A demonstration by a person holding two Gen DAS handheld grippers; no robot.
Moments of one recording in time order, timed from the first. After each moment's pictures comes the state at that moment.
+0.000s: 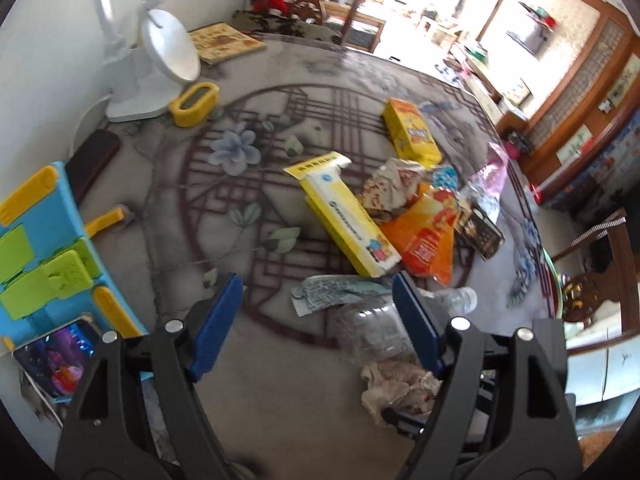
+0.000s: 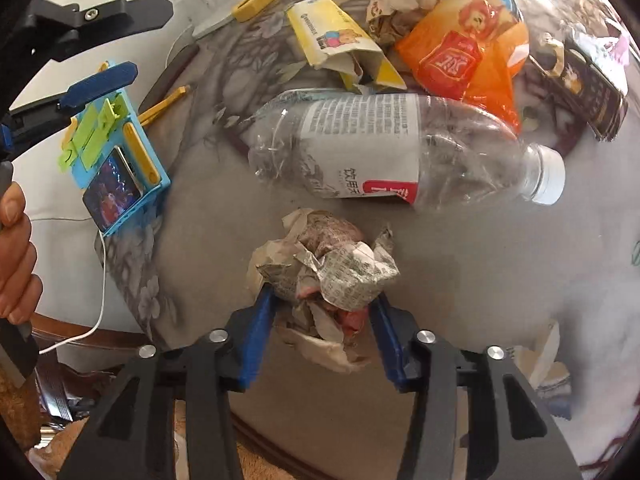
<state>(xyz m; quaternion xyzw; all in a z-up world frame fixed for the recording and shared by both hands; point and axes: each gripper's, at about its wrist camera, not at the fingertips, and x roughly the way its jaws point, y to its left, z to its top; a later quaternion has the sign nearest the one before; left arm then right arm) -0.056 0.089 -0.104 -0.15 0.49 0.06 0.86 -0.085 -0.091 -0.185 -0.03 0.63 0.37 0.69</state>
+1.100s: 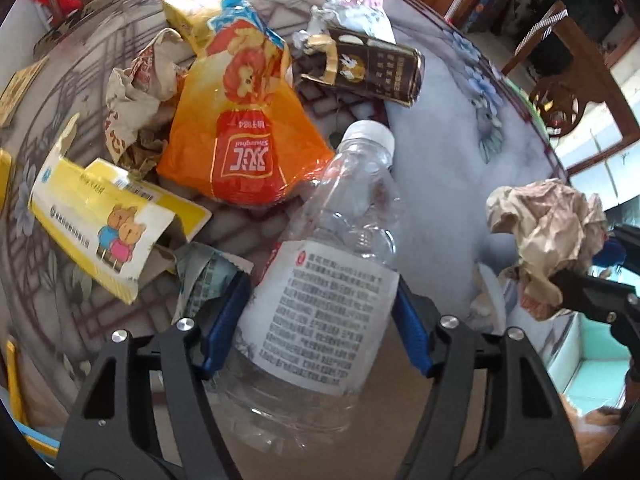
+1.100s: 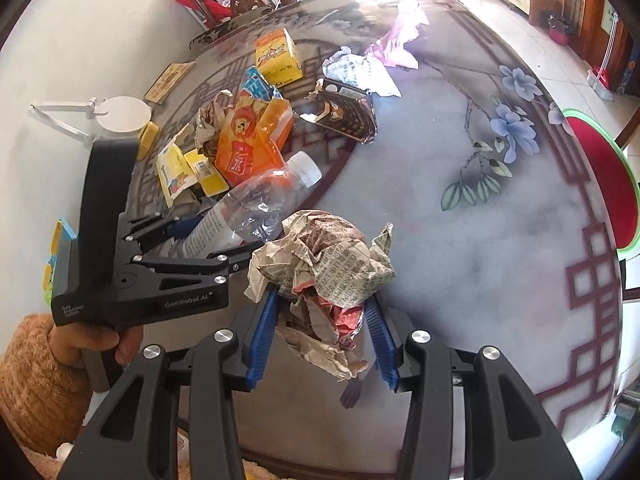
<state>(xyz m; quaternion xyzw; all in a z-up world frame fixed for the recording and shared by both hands) 0.005 -0.042 -0.203 0.04 0.60 -0.16 0.78 -0.060 -0.223 -0.138 0.09 0.58 0.19 0.78</state>
